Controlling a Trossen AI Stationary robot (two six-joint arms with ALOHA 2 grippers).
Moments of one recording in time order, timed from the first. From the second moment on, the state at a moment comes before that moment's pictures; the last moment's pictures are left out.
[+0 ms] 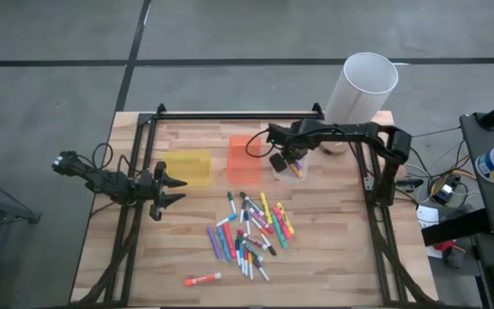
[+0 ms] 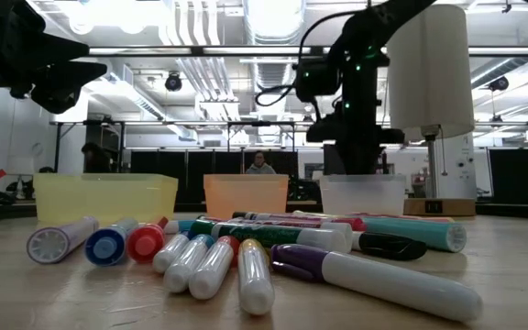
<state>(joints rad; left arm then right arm) -0.44 0.04 0.01 0.06 -0.47 -0.13 -0.36 1.83 1.31 -0.95 0.15 0.66</state>
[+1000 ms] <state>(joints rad) -0.44 0.04 0.01 0.06 -0.47 -0.13 -0.30 1.85 1.37 -1.00 0.03 0.64</state>
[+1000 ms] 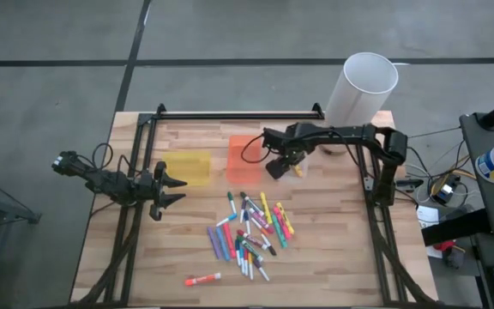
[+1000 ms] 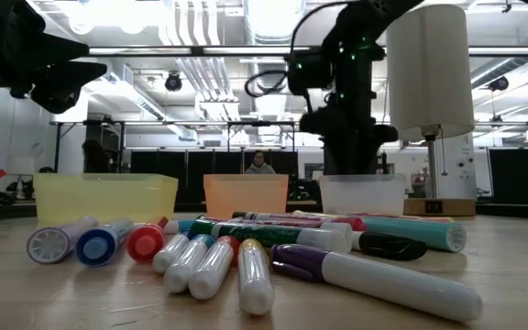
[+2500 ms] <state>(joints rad) -0.44 0.04 0.01 0.06 -0.47 -0.13 0.12 1.87 1.29 -0.88 0.01 1.08</state>
